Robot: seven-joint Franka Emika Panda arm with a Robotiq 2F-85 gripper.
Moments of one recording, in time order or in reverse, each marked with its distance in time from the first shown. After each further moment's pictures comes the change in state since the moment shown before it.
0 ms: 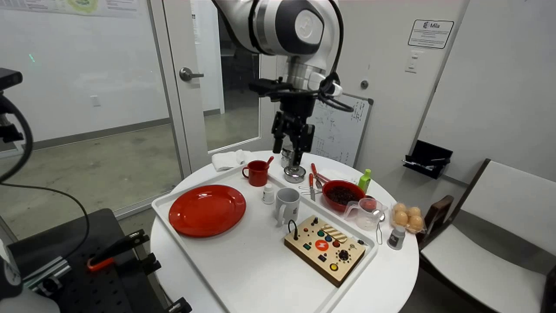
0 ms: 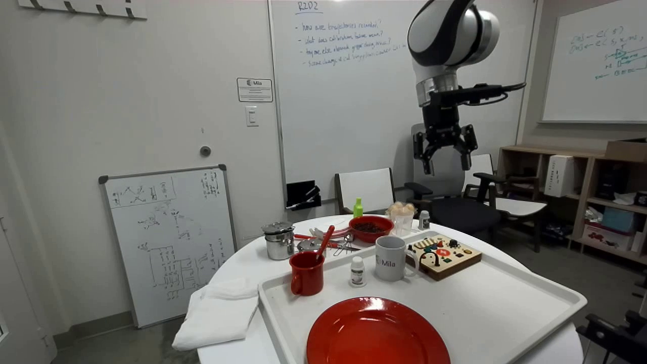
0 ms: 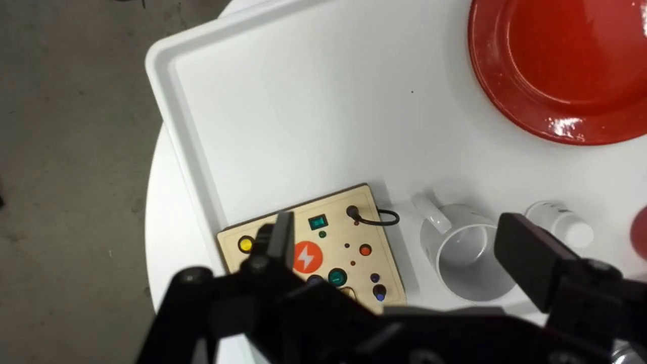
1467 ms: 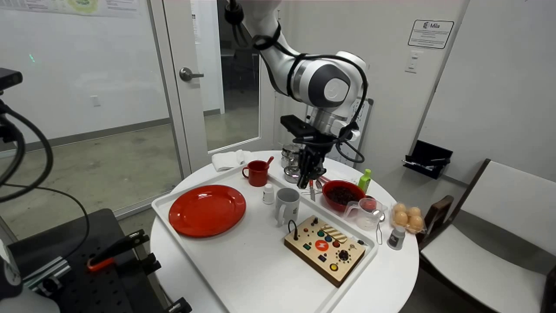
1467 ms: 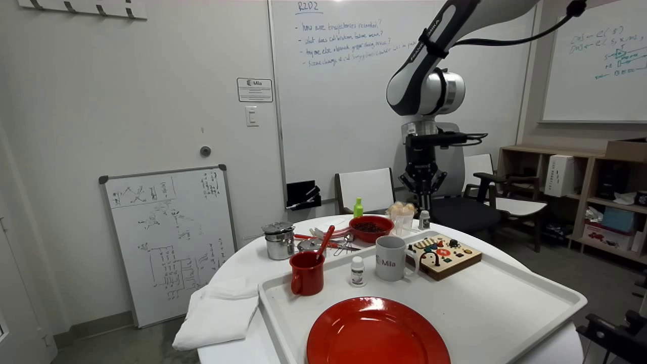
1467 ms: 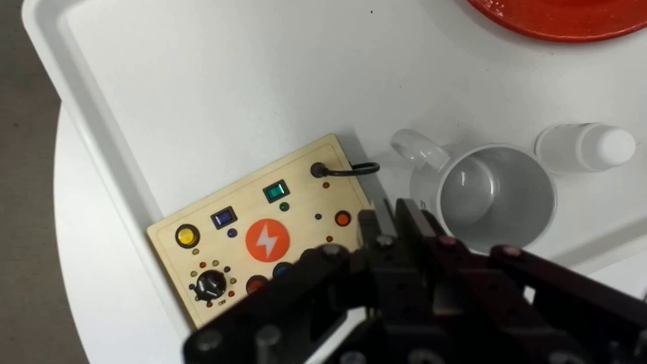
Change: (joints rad) arm -0.001 0.373 -0.044 0.331 0.142 0.011 0.000
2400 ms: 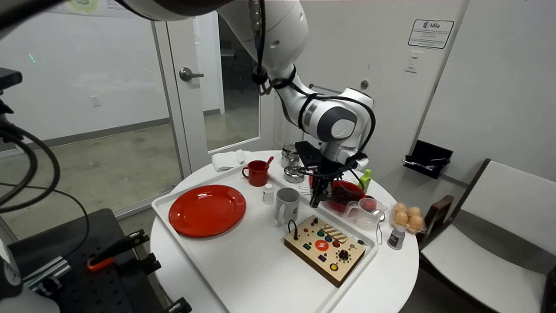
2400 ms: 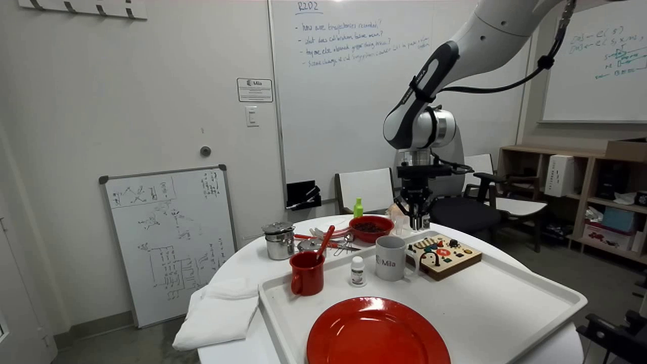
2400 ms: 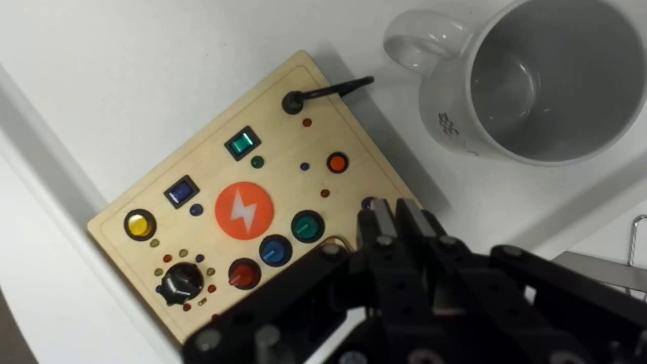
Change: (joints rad) arm -0.006 0.255 -0.030 0.215 0.066 0.097 0.119
